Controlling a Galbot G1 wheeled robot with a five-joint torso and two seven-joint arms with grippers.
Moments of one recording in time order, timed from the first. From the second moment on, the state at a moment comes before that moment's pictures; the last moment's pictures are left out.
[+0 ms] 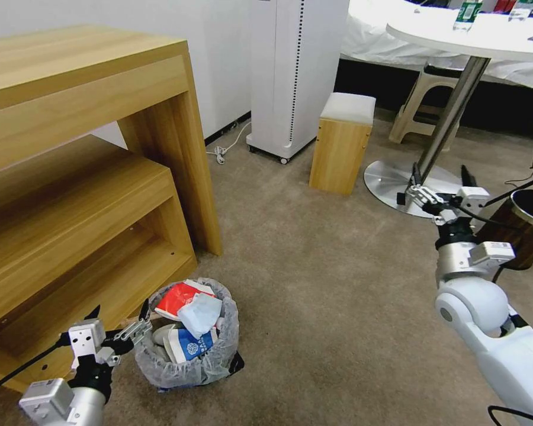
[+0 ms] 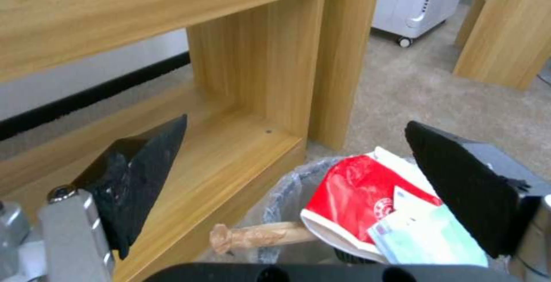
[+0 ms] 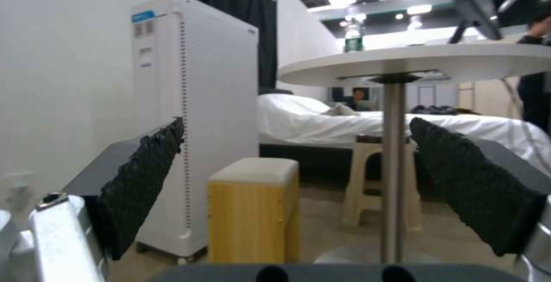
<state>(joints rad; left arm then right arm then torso) 1.93 -1.37 -0.75 -2.41 -0.34 0.19 -0.13 -1.15 0.80 0.43 1.94 0.57 0.26 0.48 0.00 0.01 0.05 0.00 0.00</state>
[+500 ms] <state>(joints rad) 1.82 -1.31 -0.73 -2.34 -0.33 0.18 -0.13 -1.27 0.84 0.54 1.85 0.55 0.32 0.50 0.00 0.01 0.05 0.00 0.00</state>
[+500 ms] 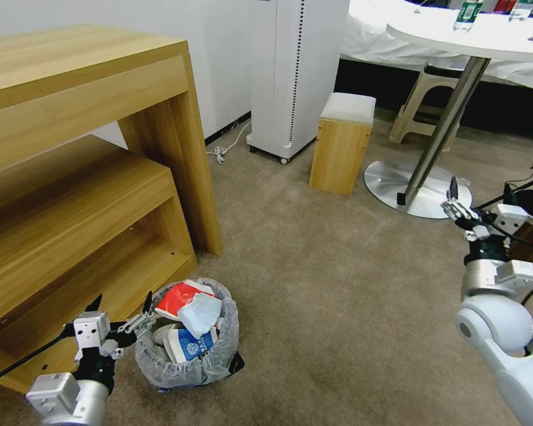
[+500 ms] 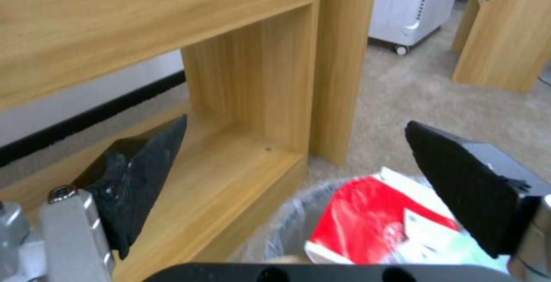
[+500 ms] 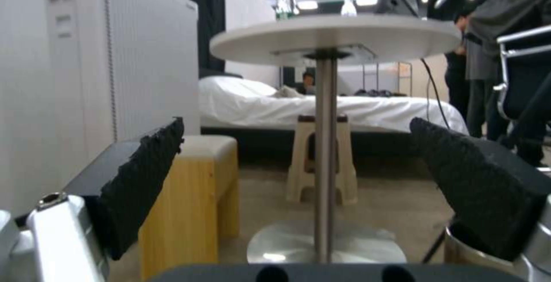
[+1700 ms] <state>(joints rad) 1.64 -1.24 -0.70 -2.12 -0.37 0.18 -0.11 -1.10 0.93 0.31 1.64 0.59 0.25 0.26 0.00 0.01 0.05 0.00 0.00</state>
